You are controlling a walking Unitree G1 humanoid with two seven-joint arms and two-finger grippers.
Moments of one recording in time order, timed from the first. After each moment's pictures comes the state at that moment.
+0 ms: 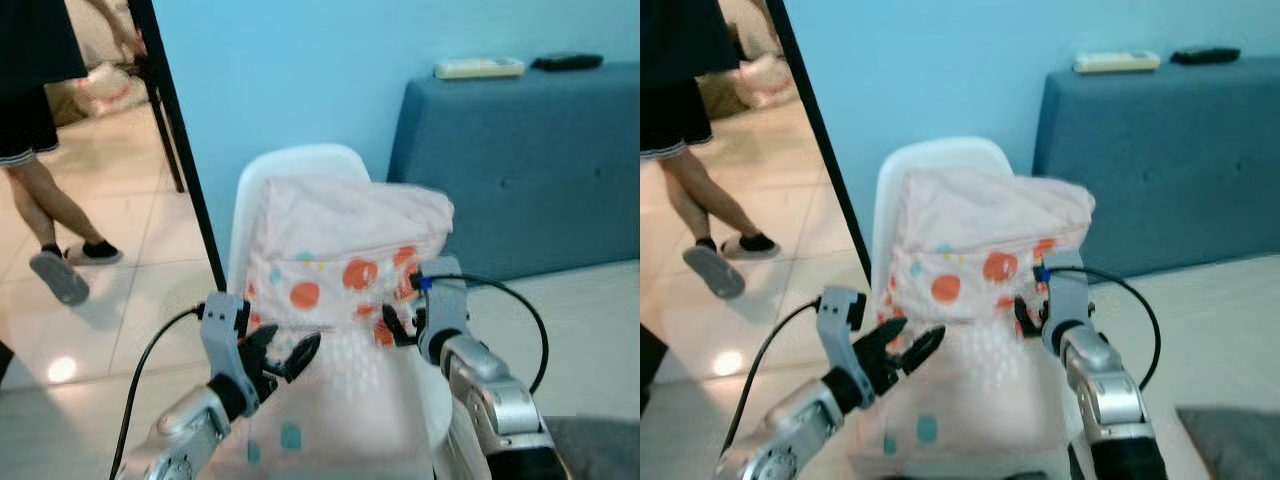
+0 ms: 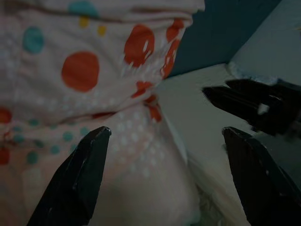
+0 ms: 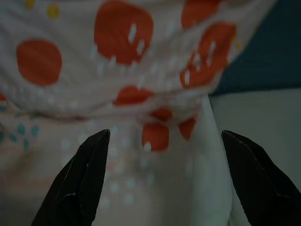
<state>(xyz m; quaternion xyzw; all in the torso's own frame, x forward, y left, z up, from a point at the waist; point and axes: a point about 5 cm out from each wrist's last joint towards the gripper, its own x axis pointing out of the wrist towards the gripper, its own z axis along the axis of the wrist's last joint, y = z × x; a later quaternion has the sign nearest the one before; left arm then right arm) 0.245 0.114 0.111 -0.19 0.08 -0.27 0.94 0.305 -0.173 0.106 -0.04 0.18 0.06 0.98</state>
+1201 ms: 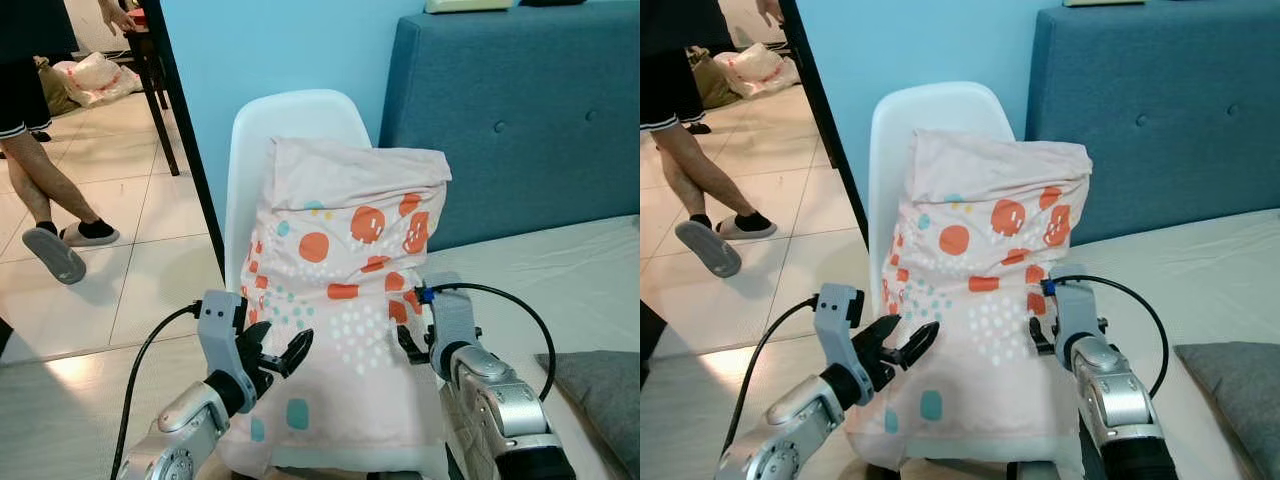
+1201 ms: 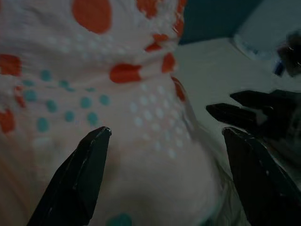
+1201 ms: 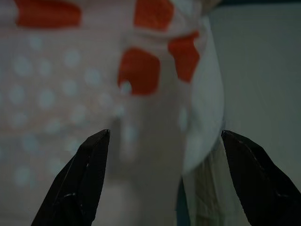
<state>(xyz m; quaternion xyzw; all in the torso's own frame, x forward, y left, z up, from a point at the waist) 0.243 0.108 0.108 -0.17 0.09 -0.29 0.94 0.298 -0.197 0.087 -0.09 0.28 0.02 0.96</state>
